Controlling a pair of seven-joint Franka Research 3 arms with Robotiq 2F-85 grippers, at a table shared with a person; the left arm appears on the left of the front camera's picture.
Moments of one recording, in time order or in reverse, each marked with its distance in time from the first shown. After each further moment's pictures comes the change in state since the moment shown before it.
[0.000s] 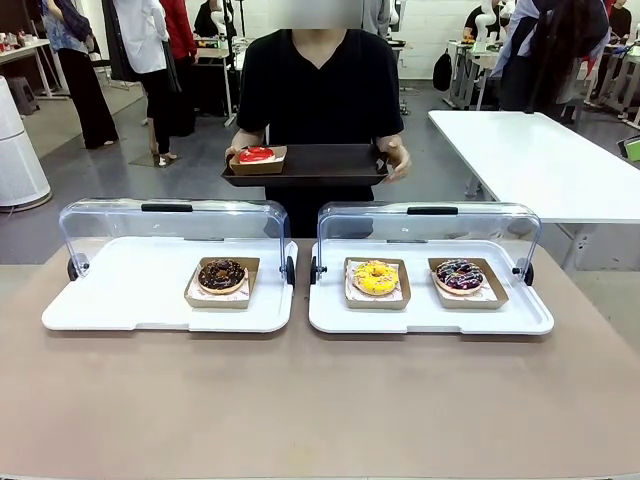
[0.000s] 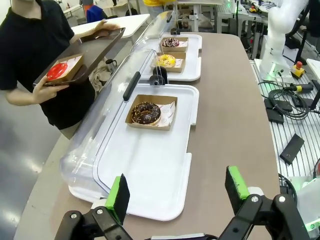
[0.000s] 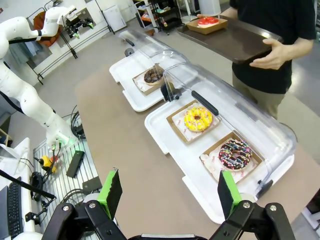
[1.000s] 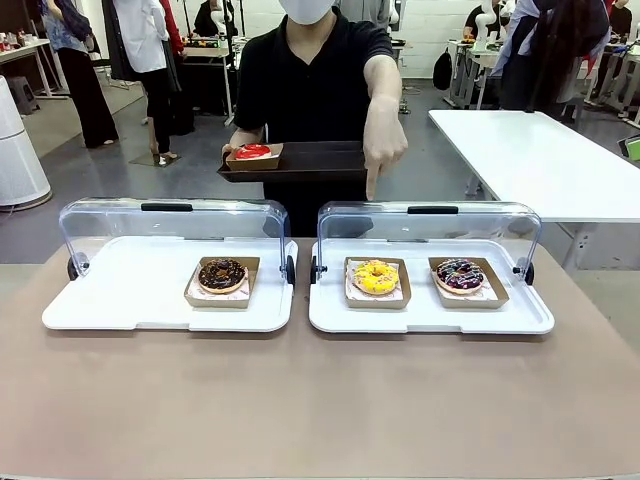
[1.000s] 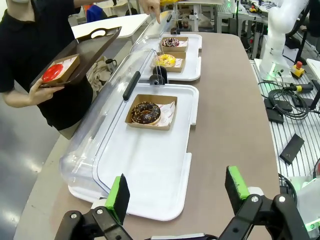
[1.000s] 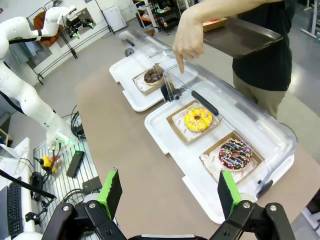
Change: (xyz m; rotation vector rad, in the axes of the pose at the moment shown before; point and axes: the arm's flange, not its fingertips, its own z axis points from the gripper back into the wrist) left arm 0.000 0.000 -0.001 -0.001 0.001 0.001; right arm 0.000 0.000 0.000 0.000 0.000 0.000
